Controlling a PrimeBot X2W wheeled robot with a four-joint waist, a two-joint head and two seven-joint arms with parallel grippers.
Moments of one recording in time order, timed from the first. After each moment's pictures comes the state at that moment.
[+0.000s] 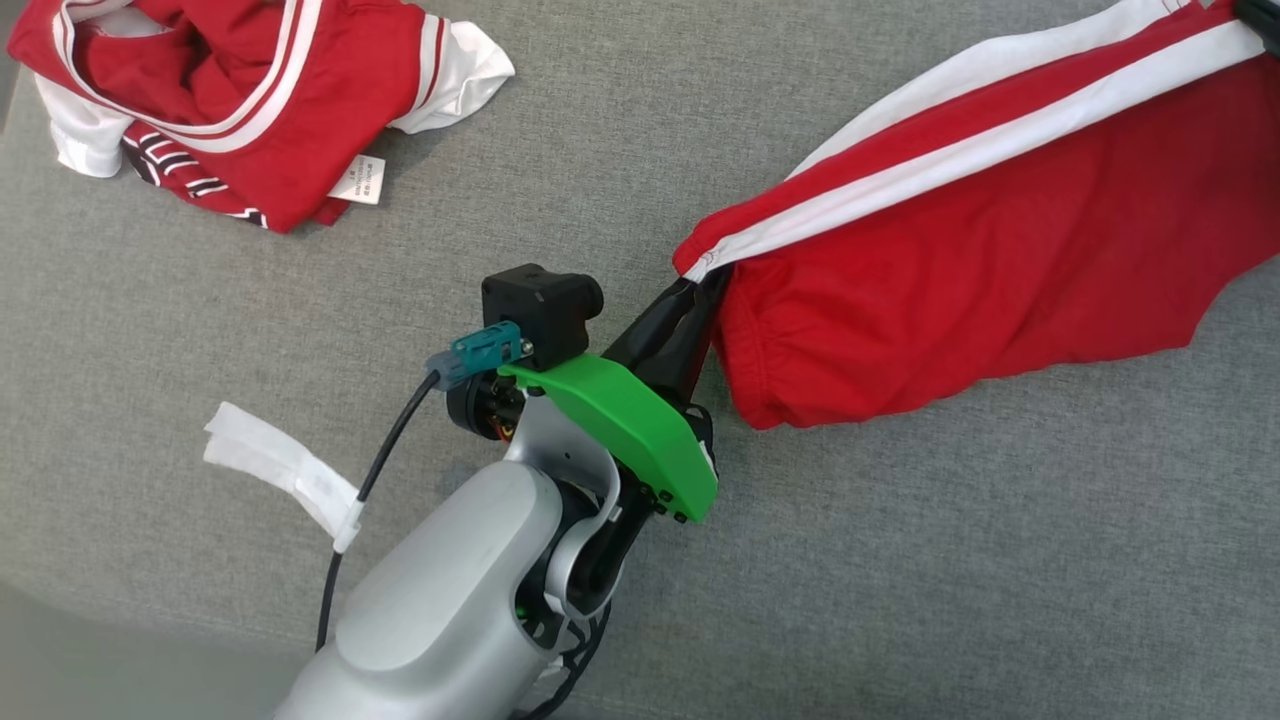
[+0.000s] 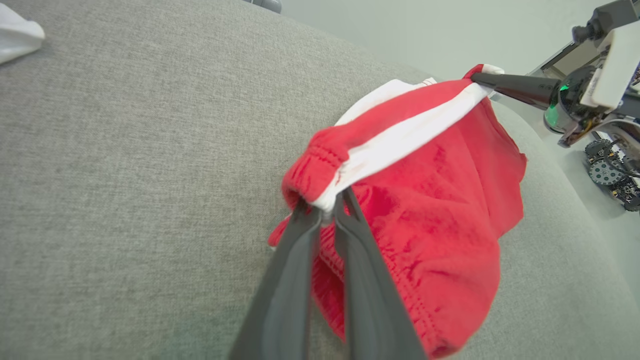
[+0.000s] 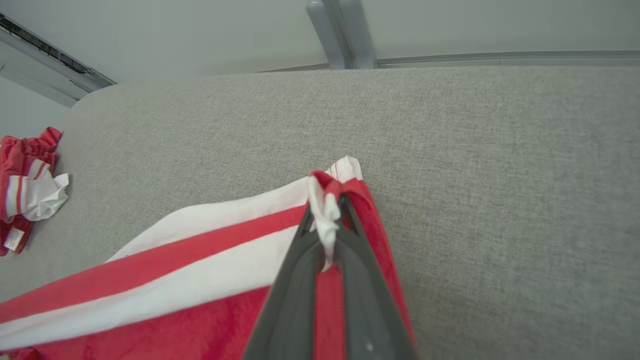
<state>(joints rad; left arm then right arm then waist) -0.61 0.13 -0.79 0.11 -0.86 0.17 0.03 -0.87 -0.71 0.28 0.38 1.00 0.13 0.52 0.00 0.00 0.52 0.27</state>
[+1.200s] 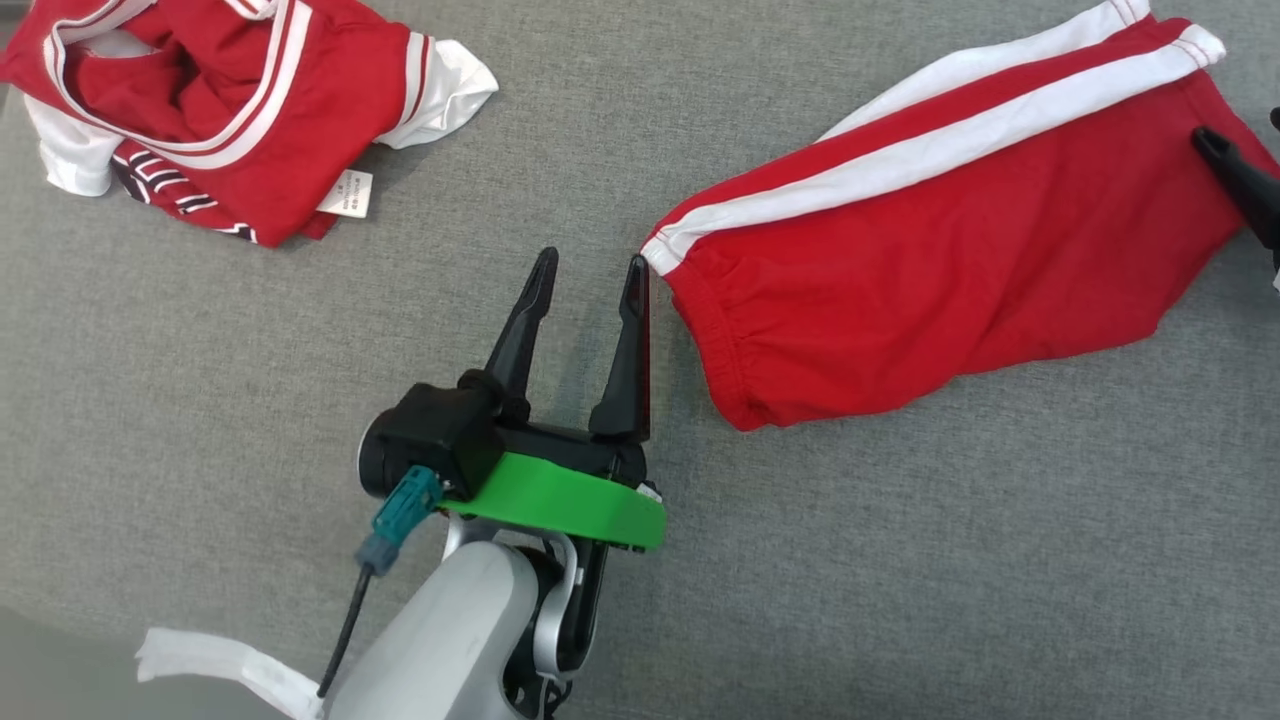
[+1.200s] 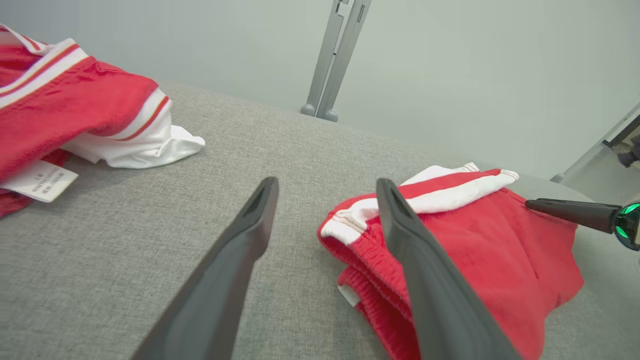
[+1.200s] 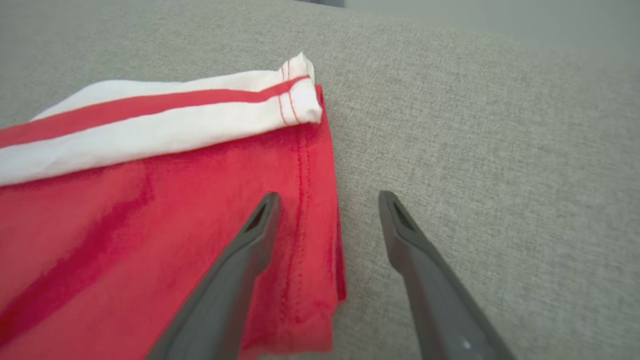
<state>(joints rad) -0.41 0.10 -0.65 0.04 -0.60 0.26 -0.26 -0.75 -0.86 0.51 0.35 0.95 0.13 0.26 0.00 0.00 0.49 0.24</state>
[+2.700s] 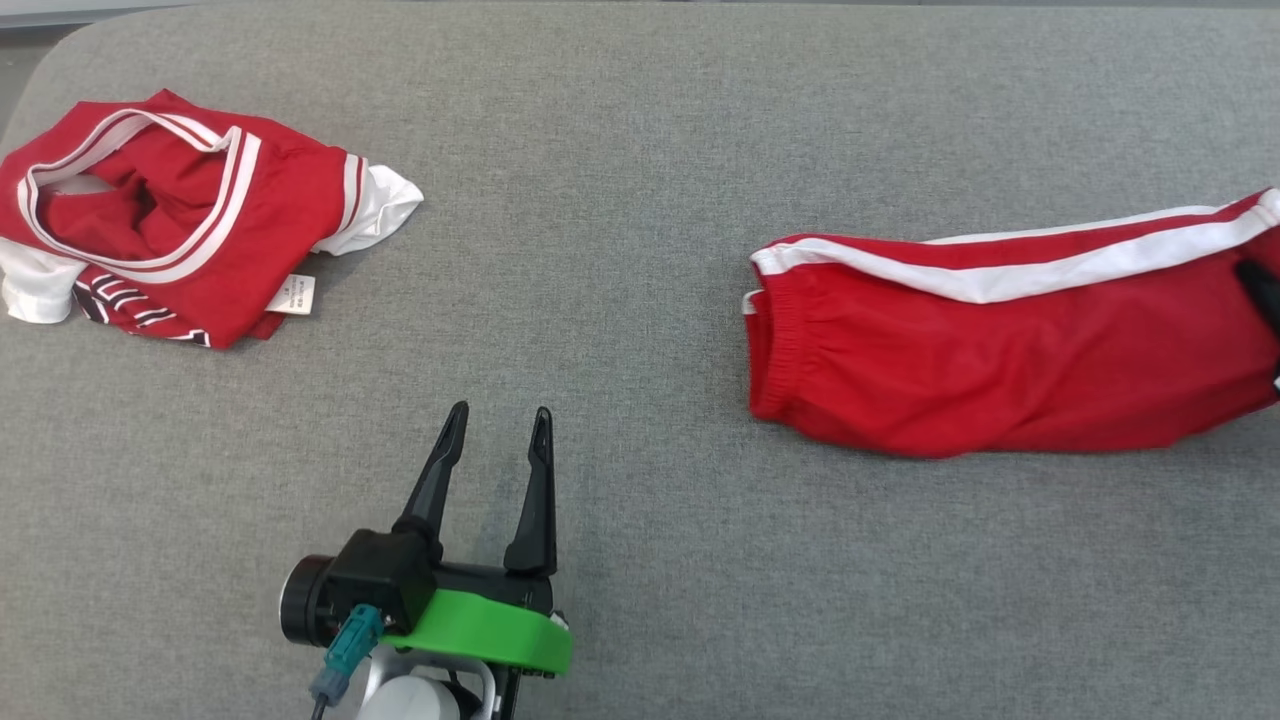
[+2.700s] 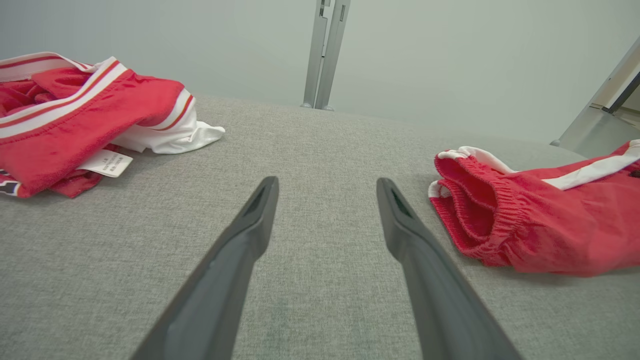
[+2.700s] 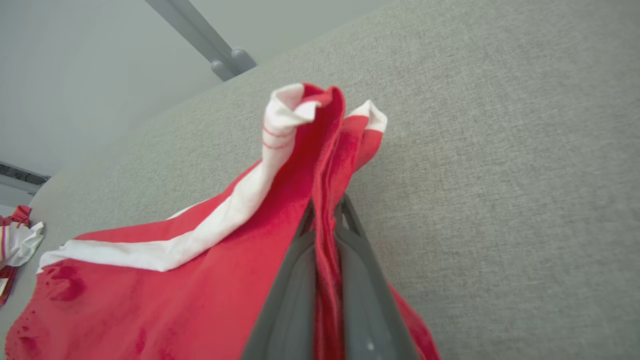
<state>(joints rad) -0.10 0.05 -0.37 0.08 -0.31 0.07 -0.26 -0.54 -0.80 0.47 0.52 1.34 0.13 0.08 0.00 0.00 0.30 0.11</state>
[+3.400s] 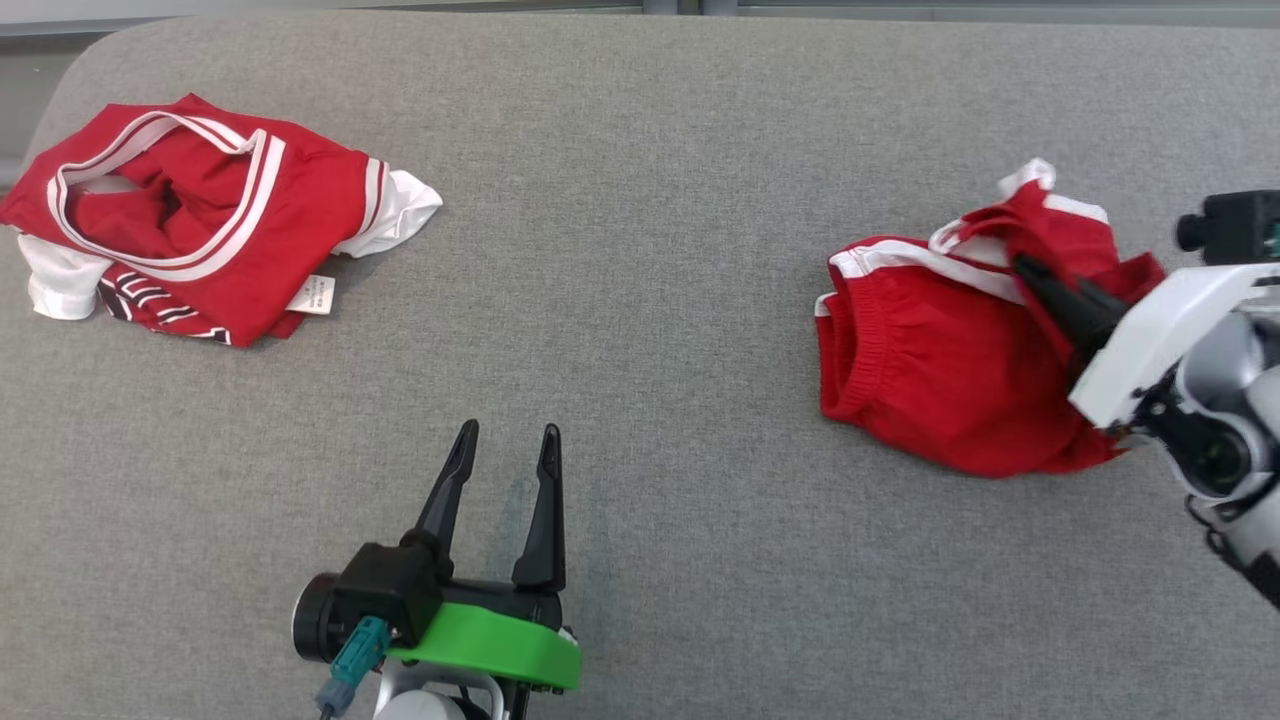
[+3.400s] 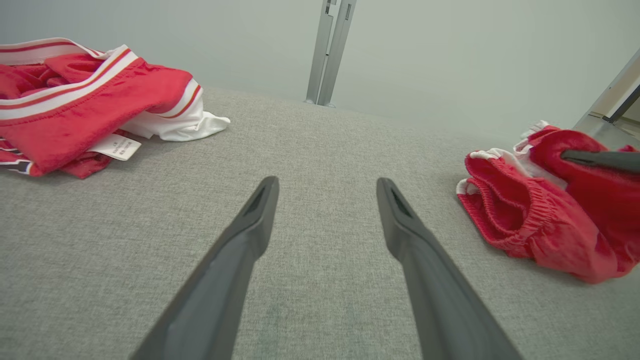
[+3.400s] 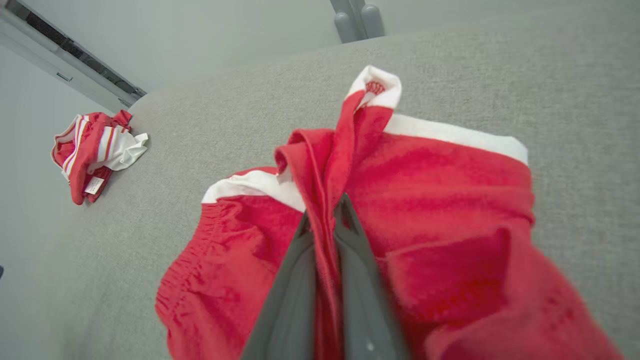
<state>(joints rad) -0.08 0.05 -0.40 0.08 -0.35 0.08 -0.26 -0.60 -0.65 0.56 0.34 1.14 0.13 0.16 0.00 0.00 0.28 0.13</state>
